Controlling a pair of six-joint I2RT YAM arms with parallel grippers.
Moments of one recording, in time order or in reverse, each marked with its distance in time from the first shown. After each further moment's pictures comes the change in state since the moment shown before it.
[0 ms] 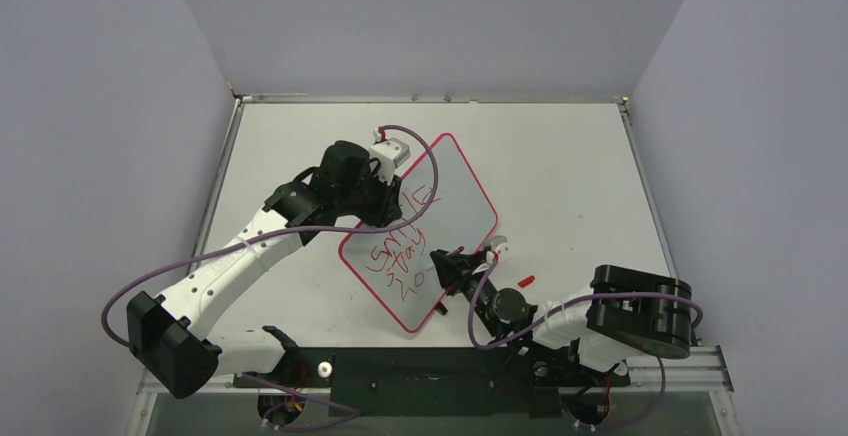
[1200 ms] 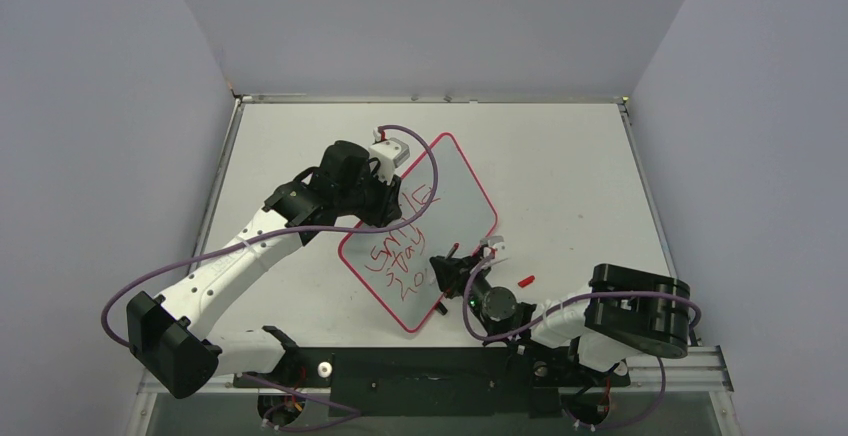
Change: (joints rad) left arm 0.000 0.000 0.000 0.000 -0.003 0.000; right arm -0.011 0.009 0.012 -0.113 0.005 0.148
